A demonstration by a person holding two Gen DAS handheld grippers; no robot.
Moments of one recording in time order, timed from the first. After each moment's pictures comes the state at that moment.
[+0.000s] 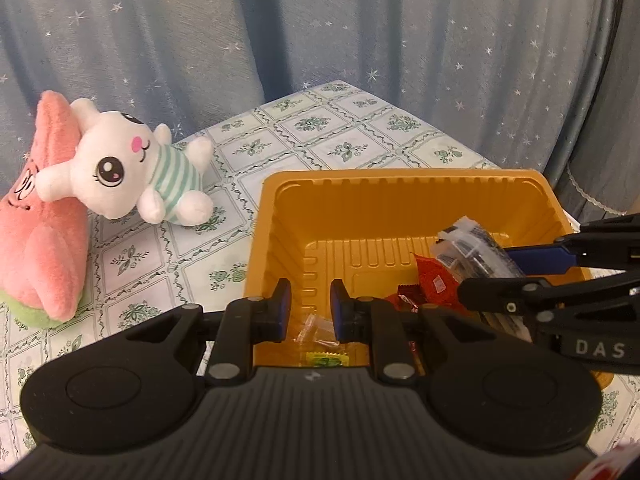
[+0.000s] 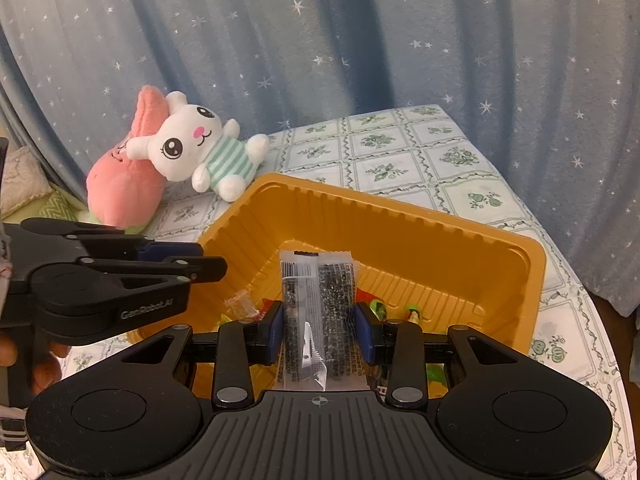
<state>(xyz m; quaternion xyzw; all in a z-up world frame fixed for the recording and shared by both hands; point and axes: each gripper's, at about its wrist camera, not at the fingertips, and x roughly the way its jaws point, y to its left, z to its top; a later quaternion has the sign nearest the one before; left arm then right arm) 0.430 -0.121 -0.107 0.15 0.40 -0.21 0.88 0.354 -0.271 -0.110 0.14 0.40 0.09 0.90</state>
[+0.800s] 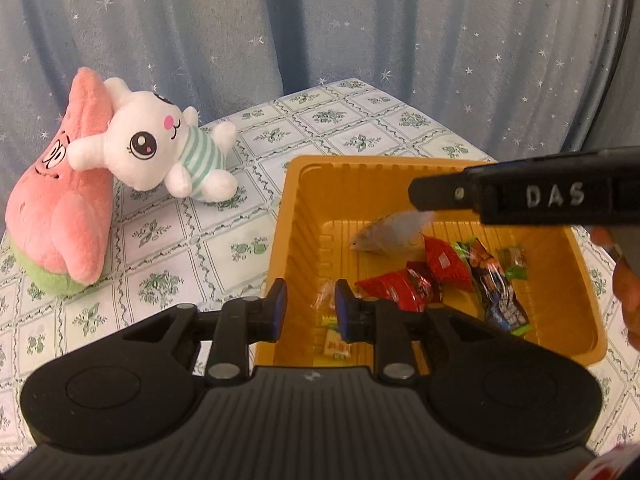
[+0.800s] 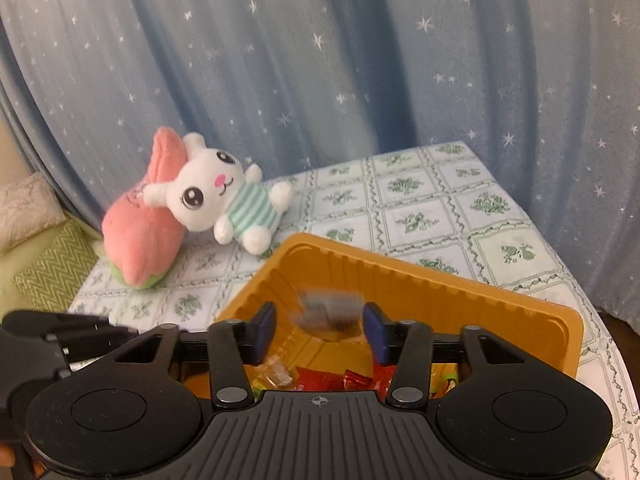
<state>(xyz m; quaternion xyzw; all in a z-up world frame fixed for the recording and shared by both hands) 0.409 -0.095 -0.099 0.14 0.41 -0.20 0.88 0.382 -0.263 -0.089 0.16 0.36 0.10 0.91</state>
